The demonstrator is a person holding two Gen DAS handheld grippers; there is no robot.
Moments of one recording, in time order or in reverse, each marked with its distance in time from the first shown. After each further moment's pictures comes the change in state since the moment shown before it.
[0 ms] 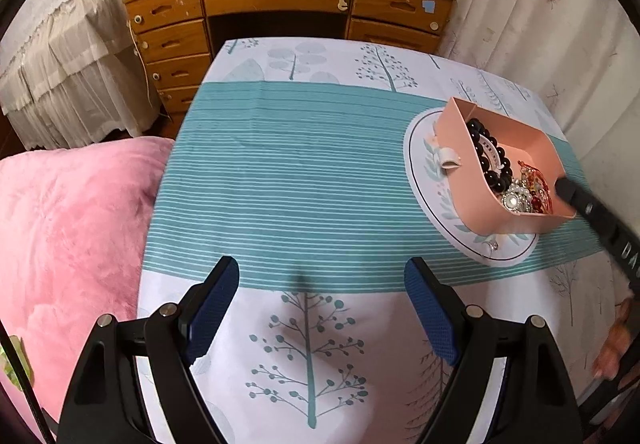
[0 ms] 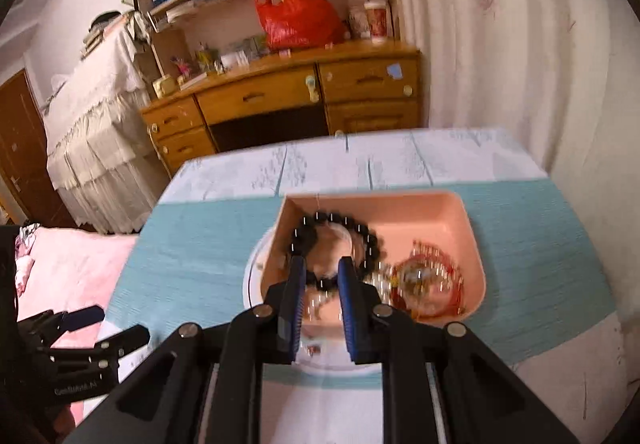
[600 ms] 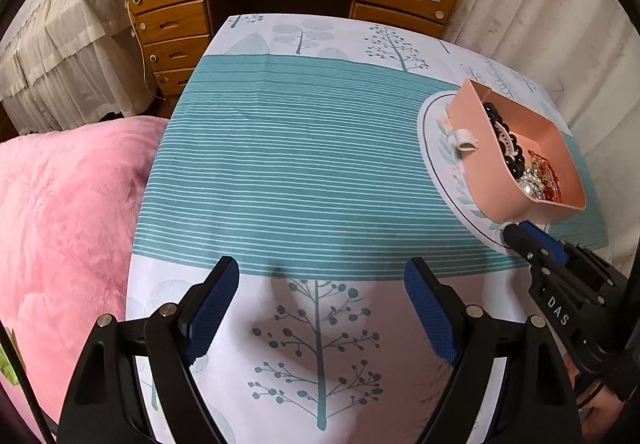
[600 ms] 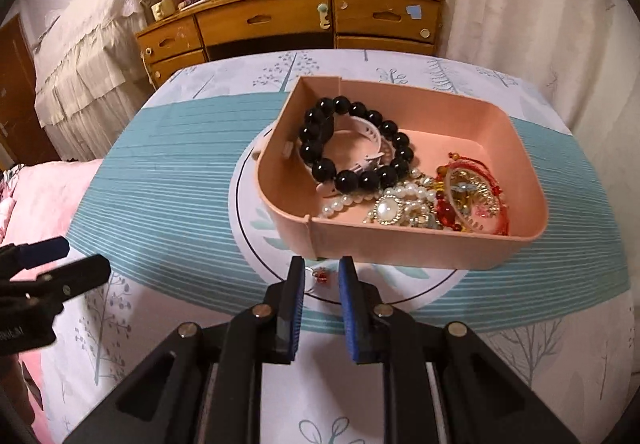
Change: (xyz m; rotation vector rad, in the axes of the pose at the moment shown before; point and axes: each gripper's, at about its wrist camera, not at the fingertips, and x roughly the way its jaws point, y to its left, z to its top) left arm 0.019 0.014 -0.006 -0.031 0.050 -0.016; right arm 0.053 0.021 -0.049 -0.122 0.183 -0.048
